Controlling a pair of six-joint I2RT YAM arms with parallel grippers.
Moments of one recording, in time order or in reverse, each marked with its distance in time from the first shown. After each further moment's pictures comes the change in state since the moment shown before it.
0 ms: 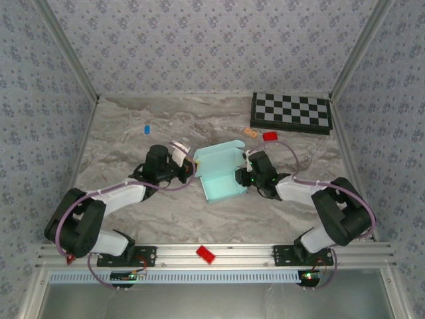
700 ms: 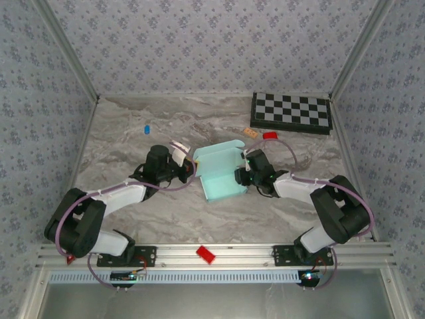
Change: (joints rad) left arm -0.005 0.000 0.000 0.001 -0.028 -0.012; right arm 0.009 0.018 0.049 -0.085 0.040 -0.031
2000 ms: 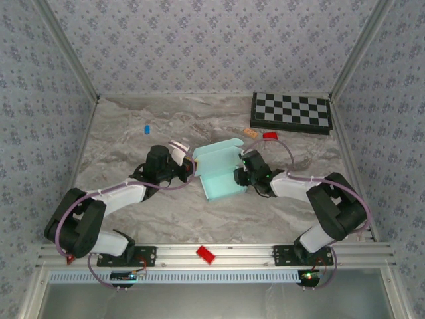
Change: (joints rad) left arm 0.000 0.000 0.000 0.000 -0.021 -0.033; right arm 0.034 0.037 0.026 -0.024 0.085 -0.001
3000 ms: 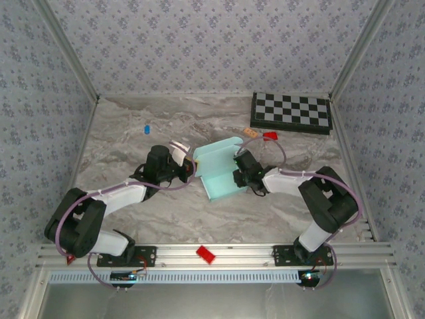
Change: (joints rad) left arm -0.004 0.002 0.000 0.000 0.001 0.001; right arm 0.046 0.087 0.095 -0.127 0.100 -0.019
